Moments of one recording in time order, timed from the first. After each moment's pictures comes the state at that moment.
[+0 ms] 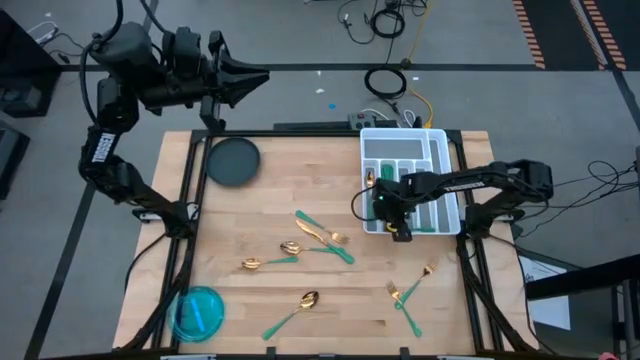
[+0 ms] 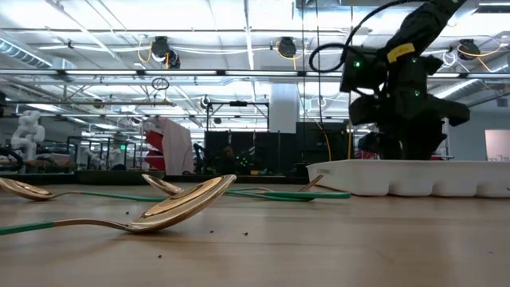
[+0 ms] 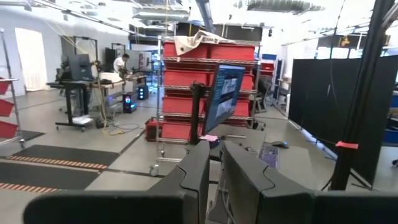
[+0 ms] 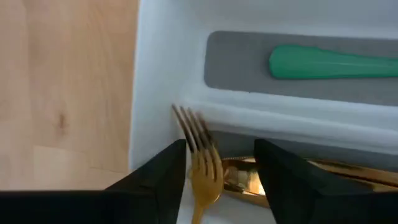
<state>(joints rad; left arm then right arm) 0.33 1.50 2.36 -0.72 0.25 -0.06 -0.20 1.49 0.72 -0.59 -0.25 -0.22</state>
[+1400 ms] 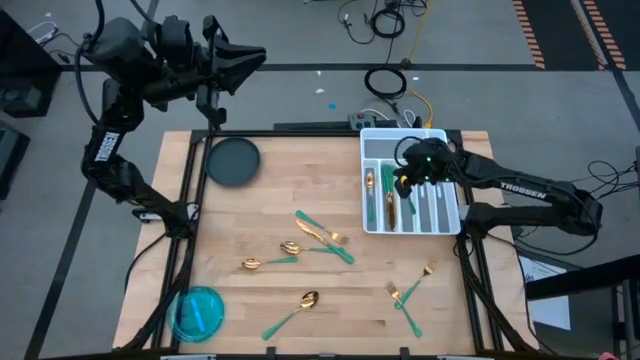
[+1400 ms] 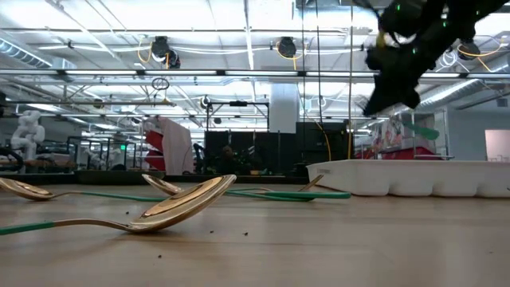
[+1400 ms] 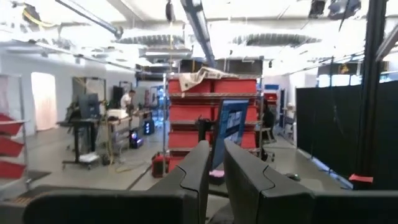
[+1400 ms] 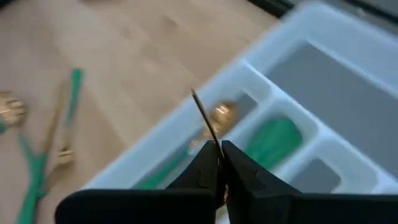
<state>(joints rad) 0.33 1.51 2.35 -0.54 0.23 -0.05 -0.50 0.94 0.67 -0.49 0.00 0.31</state>
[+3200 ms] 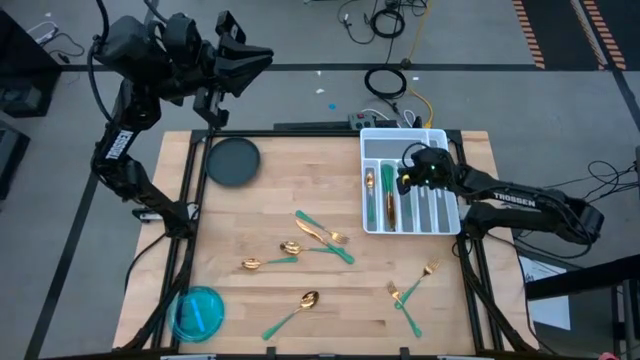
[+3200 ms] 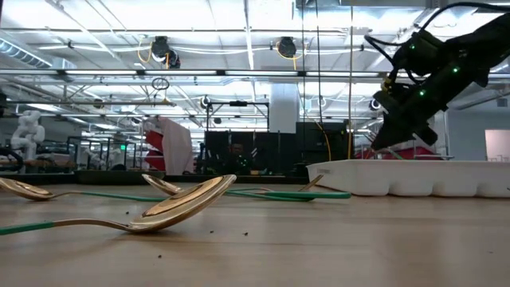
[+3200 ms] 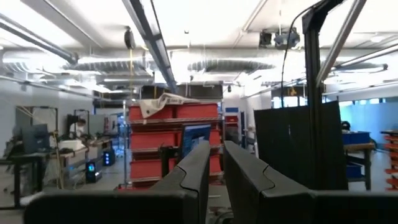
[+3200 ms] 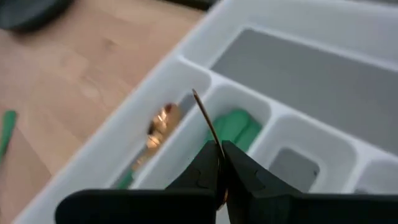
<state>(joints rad) 0.32 1.56 2.35 -0.36 0.40 -0.10 -0.63 0.91 0.34 -0.09 0.05 0.40</state>
